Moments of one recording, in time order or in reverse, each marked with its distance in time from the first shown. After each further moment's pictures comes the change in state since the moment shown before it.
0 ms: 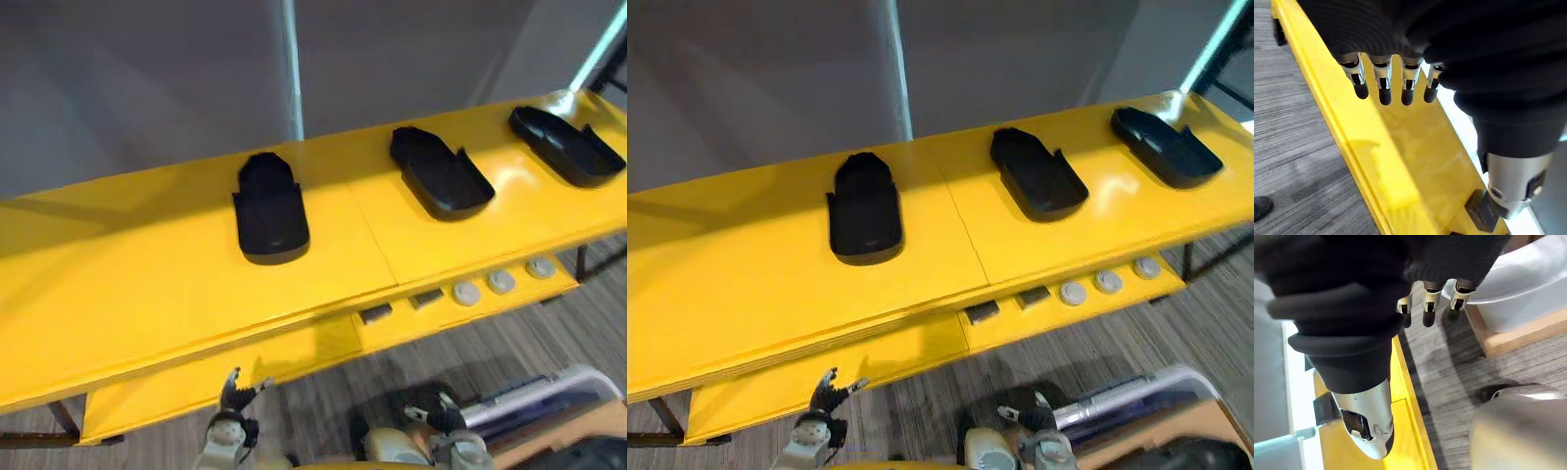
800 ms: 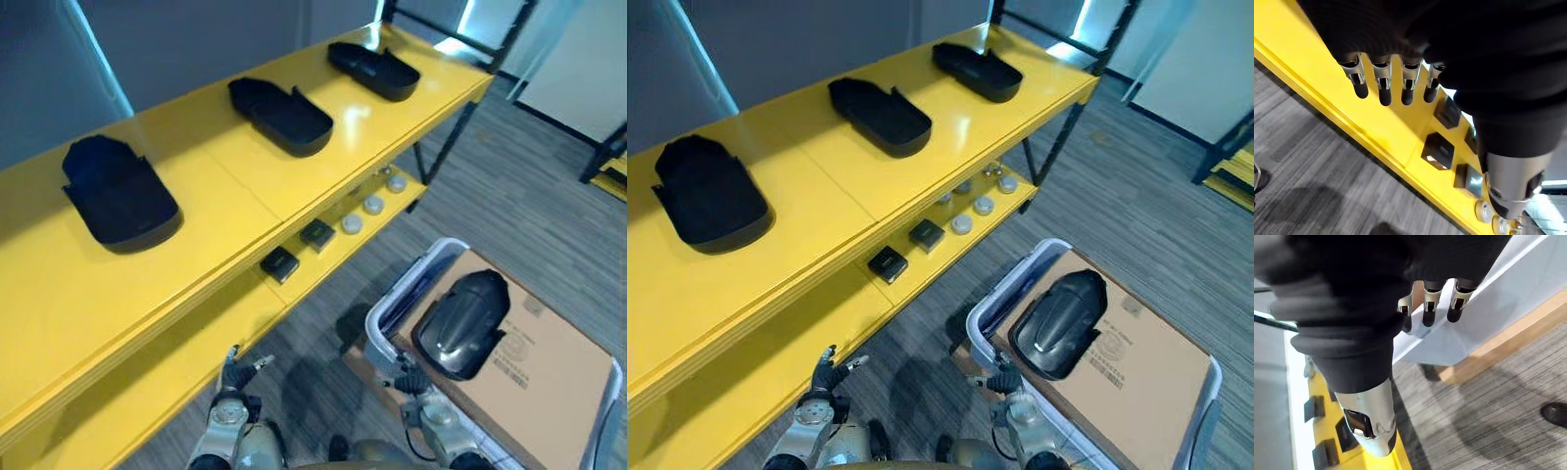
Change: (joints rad) left arm 0.013 -0.070 -0.007 -0.012 0.000 0.024 0.016; right arm 0.031 -0.010 0.127 -0.035 -0.061 -0.003 -0.012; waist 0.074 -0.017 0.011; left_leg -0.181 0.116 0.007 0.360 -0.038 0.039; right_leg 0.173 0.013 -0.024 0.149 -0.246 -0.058
